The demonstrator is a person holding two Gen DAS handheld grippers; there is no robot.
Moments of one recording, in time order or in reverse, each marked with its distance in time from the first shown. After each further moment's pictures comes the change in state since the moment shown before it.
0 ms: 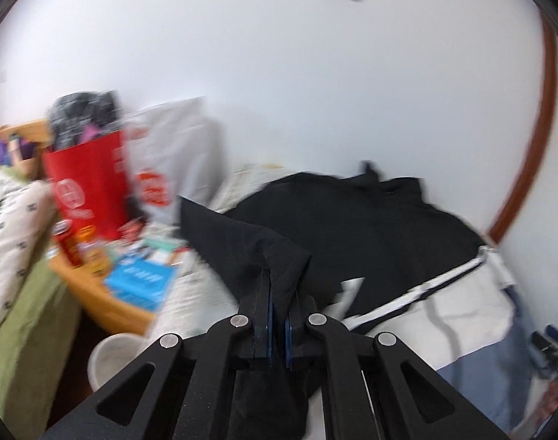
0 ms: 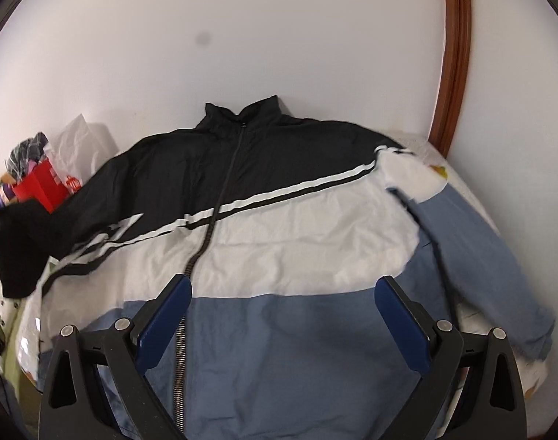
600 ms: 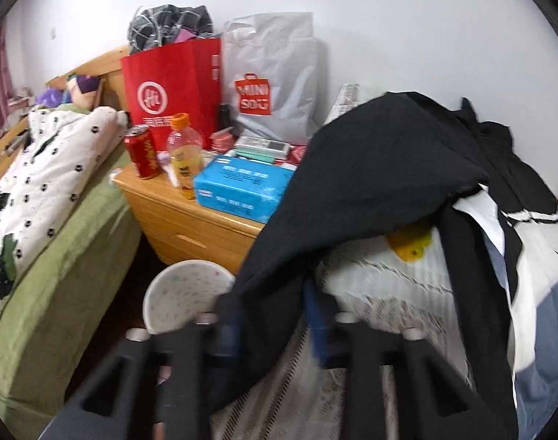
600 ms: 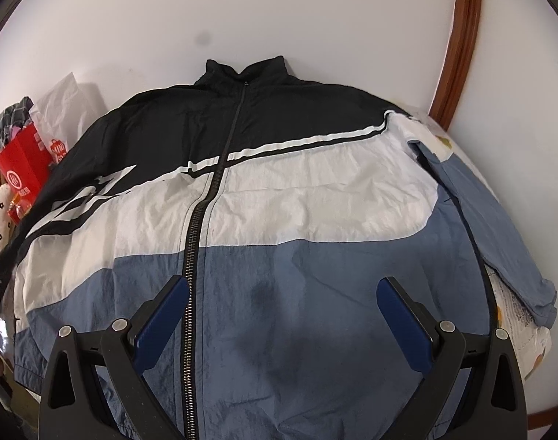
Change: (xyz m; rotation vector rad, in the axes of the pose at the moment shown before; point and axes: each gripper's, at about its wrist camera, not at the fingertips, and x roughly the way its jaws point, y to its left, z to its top) left arm 0.020 0.127 -0.122 -0.085 0.159 0.295; right arm 0.029 0.047 -0.041 -0.017 0.106 -0.055
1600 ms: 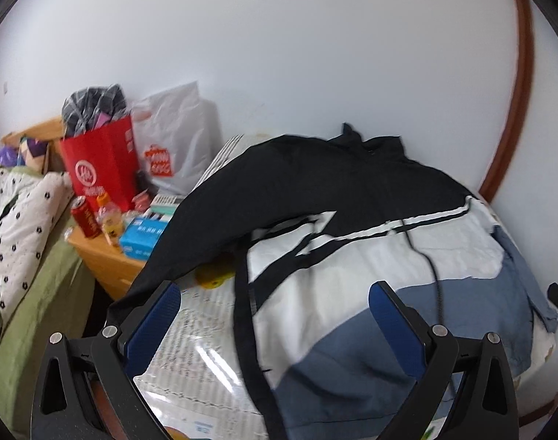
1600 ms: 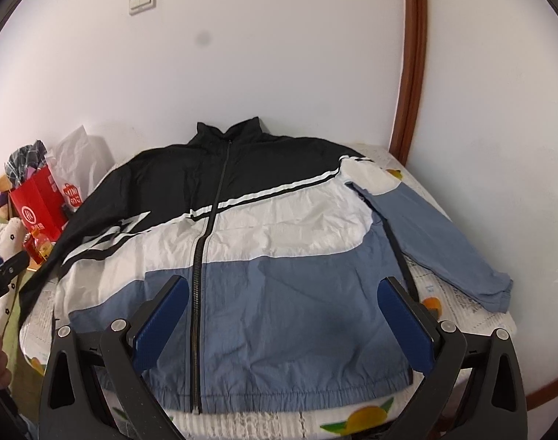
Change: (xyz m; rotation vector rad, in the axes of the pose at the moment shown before) left arm -0.124 -0.112 0.014 0.142 -0.109 -0.201; right arm -0.114 -0.029 -0.019 0.063 -0.186 -0.039
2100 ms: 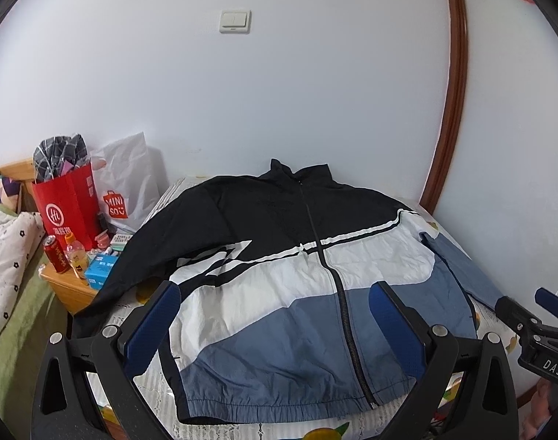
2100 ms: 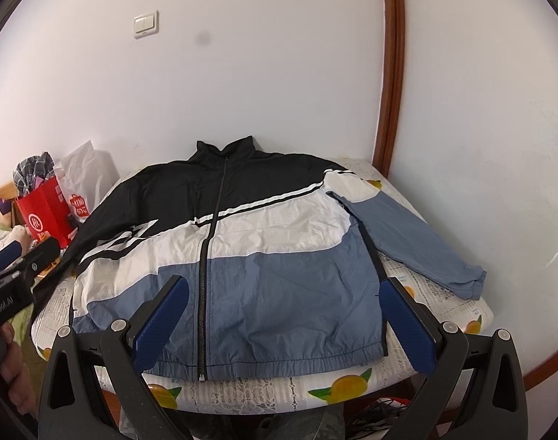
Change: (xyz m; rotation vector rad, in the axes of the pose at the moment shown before) left arm -0.083 -0.094 -0.011 0.090 -0.144 -0.165; right arm -0.077 -0.010 -0.020 0.012 -0.064 -0.026
